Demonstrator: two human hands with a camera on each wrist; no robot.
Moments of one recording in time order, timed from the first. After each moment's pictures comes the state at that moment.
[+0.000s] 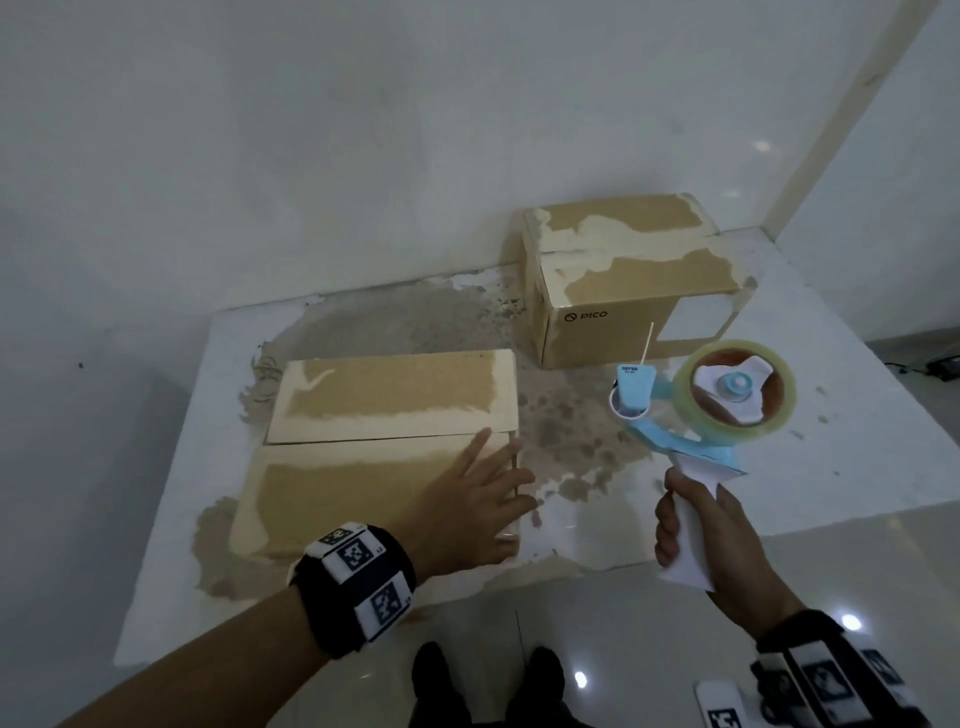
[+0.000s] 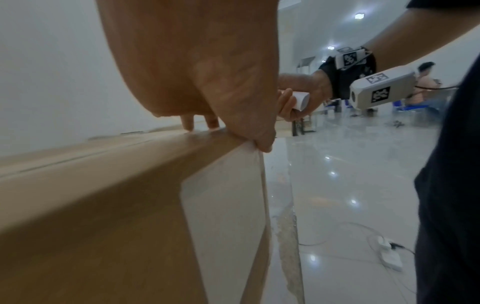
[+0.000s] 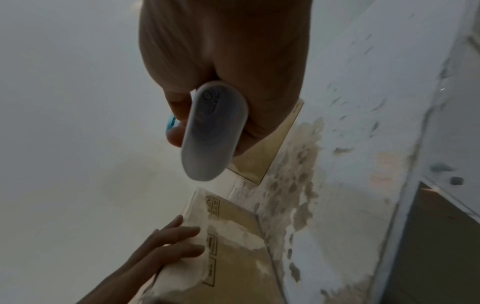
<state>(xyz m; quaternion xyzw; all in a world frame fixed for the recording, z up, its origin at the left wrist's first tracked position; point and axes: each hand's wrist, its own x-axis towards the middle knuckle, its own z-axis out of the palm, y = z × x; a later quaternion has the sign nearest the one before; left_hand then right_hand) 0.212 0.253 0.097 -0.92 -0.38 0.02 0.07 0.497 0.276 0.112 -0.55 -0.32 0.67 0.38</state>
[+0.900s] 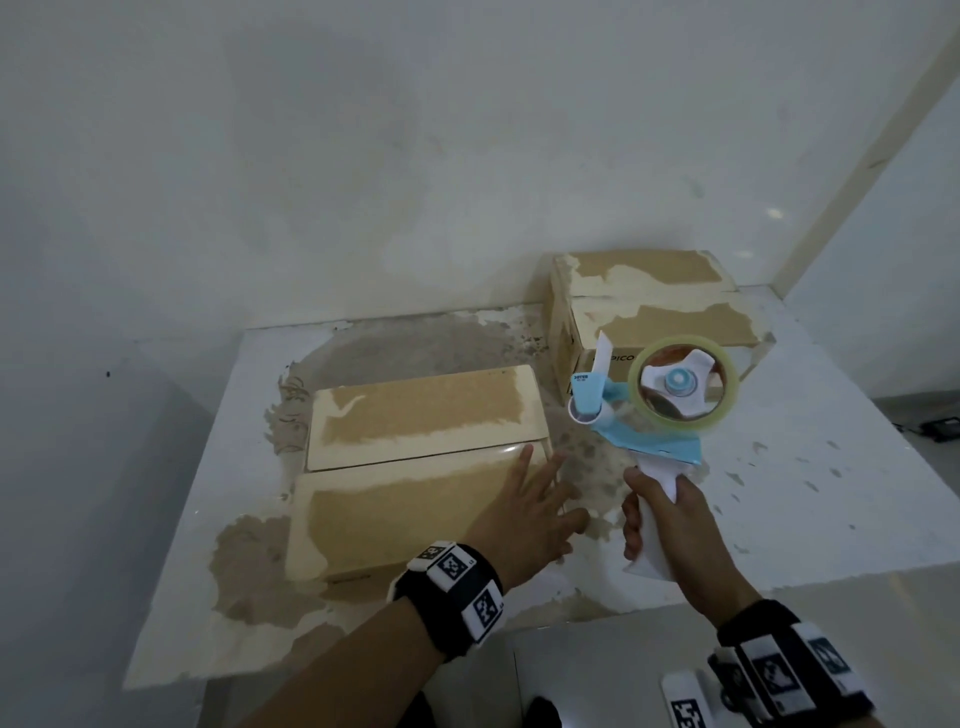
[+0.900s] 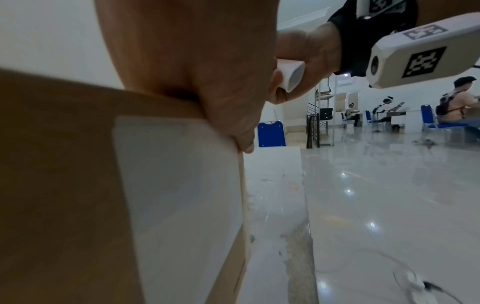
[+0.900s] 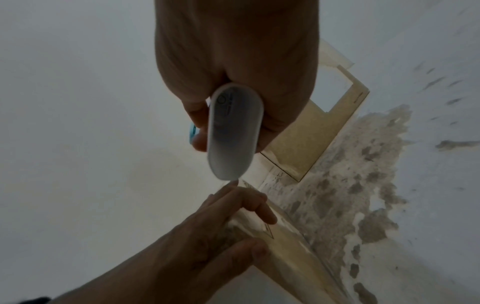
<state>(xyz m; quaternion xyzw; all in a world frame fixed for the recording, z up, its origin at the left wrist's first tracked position) 0.233 0.275 0.081 -0.88 -0.47 0.03 0.04 0.419 0.293 0.149 -0.57 -0.51 0.54 0.35</state>
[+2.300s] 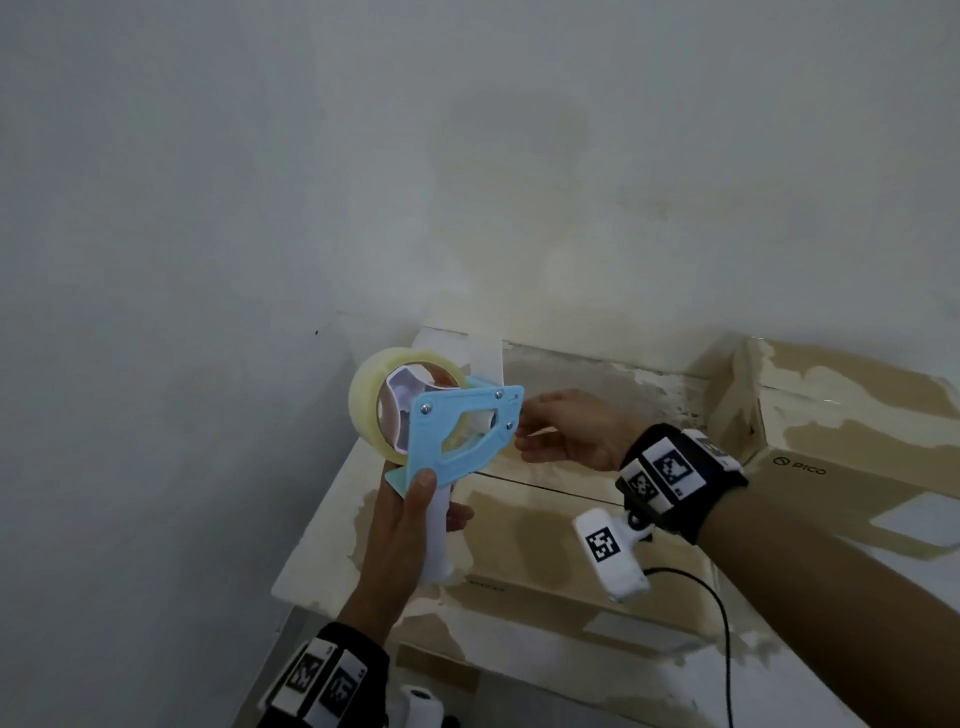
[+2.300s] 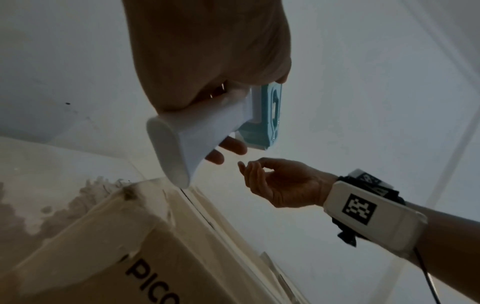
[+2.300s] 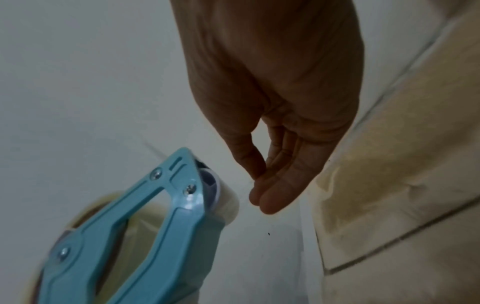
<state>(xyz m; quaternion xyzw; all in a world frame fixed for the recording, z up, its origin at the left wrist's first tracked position) 0.052 0.151 0.151 -0.22 -0.59 -0.71 -0.31 0.139 0.347 0.222 -0.41 -0.57 0.72 0.03</state>
